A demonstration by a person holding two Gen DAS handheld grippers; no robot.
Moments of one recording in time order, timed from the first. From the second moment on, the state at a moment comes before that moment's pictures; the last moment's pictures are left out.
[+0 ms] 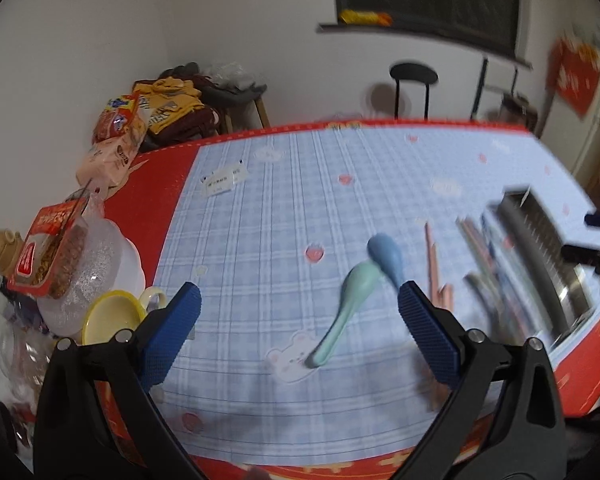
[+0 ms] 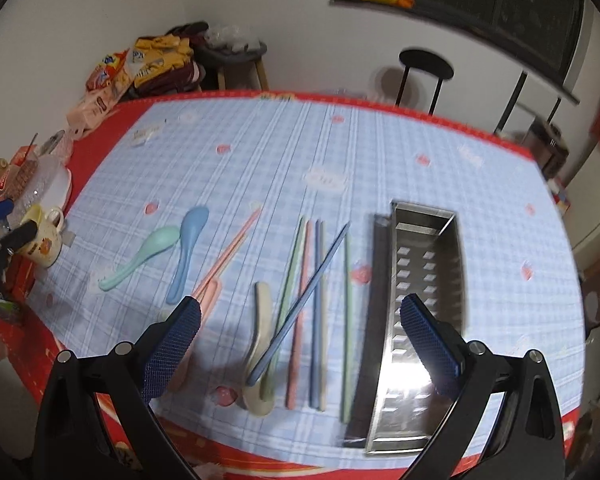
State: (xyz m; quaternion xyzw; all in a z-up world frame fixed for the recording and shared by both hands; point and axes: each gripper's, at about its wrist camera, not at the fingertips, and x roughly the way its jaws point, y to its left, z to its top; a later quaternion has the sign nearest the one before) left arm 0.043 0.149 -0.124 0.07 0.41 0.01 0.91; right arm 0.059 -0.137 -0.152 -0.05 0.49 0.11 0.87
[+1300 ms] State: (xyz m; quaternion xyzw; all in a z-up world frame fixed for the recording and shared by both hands) left arm 0.083 0.123 -0.235 0.10 0.51 -0.12 0.85; right arm 0.041 -0.123 -0.240 0.03 0.61 0.16 0.78
